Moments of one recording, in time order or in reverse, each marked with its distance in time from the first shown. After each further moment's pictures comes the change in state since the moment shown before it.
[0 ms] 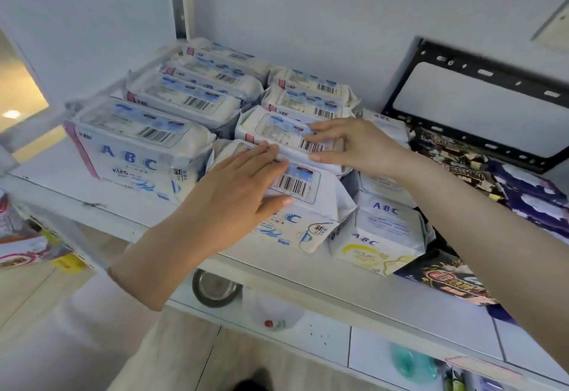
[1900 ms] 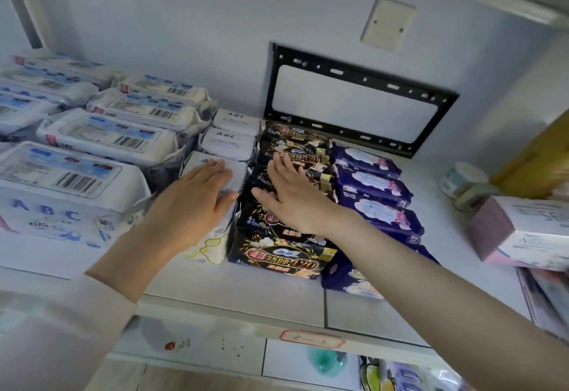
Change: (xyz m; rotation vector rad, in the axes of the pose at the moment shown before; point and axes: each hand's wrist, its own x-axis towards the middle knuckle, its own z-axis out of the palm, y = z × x) left_hand 0.087 0.174 0.035 -0.175 -0.069 -0.105; right_hand -0.167 0.097 -0.021 -0.173 -0.154 0.276
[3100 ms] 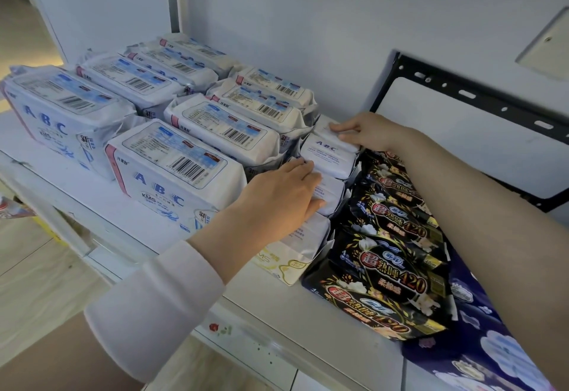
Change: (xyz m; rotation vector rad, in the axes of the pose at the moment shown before) left_hand 0.016 -0.017 -0.009 0.154 0.000 -0.013; right_hand 0.187 0.021 -0.064 0.016 -0.063 -0.147
